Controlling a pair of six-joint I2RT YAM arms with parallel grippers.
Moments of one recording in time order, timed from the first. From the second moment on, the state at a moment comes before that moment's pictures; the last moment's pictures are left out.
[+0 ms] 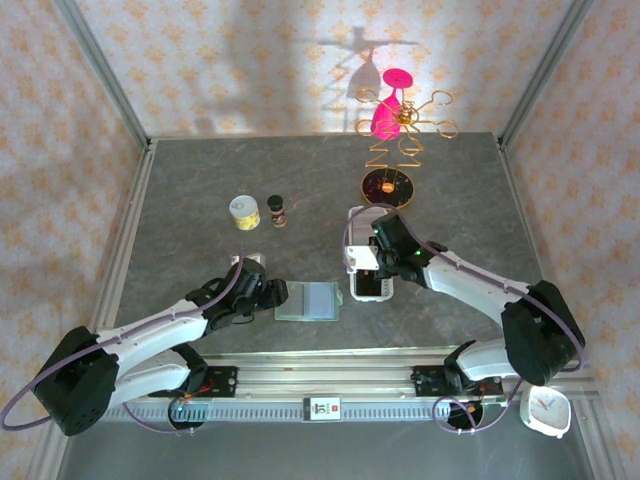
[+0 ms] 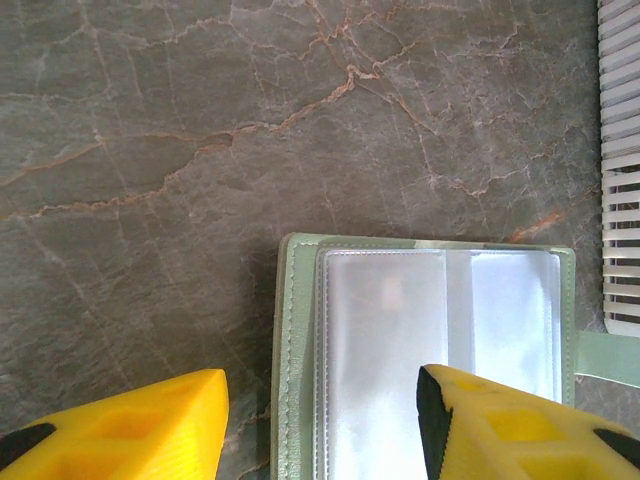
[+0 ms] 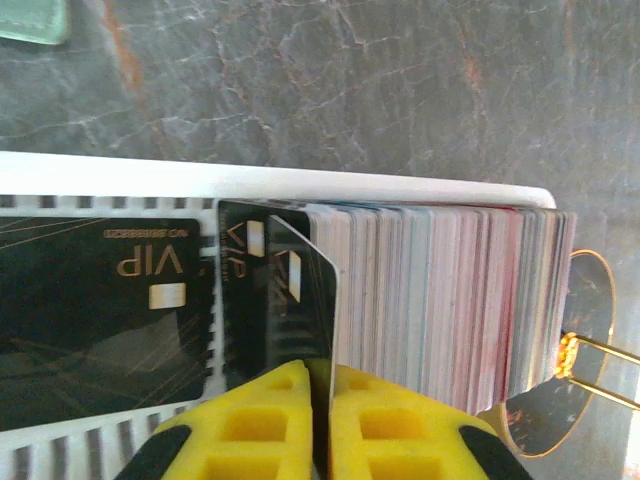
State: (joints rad) left arm -0.63 1.06 0.38 -0.19 -0.01 -0.84; right arm 0.60 1.35 0.77 -0.35 0.05 -1.13
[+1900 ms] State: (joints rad) left arm -0.71 1.16 0.36 -0.15 -0.01 -0.81; right arm 0.97 1.52 0.65 0.11 -0.08 1.10
